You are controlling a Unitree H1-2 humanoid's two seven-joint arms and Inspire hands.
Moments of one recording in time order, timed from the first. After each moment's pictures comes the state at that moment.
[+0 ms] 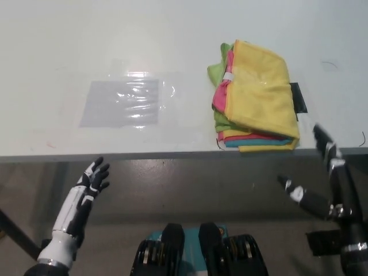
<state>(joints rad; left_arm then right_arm) -0.04 0.17 0.01 -0.04 -0.06 0.00 -0.11 -0.12 -0.11 0.02 -0.22 -0.23 -0.05 -0.03</state>
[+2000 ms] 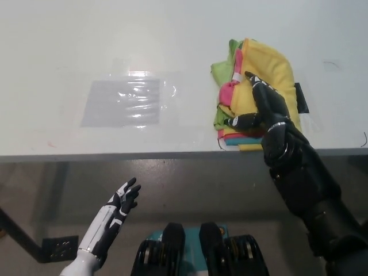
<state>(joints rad) 0.02 0.16 -0.10 -0.10 0.01 0.01 -0.14 -0.83 -0.07 0.19 0.79 -0.56 0.25 -0.15</state>
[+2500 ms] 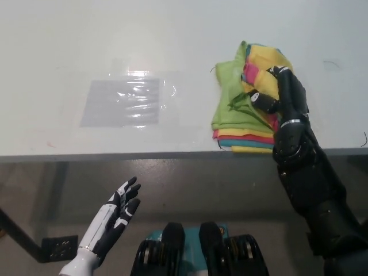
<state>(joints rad) 0.01 0.16 -0.10 -0.10 0.05 0.01 -0.14 -0.83 -0.06 0.07 0.81 -0.46 0.09 -0.33</state>
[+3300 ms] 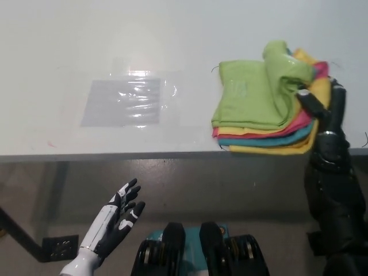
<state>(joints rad) 0.00 0.16 -0.10 -0.07 0.07 0.01 -0.14 -0.81 -0.04 -0.44 0.91 -0.08 -0.09 -0.33</state>
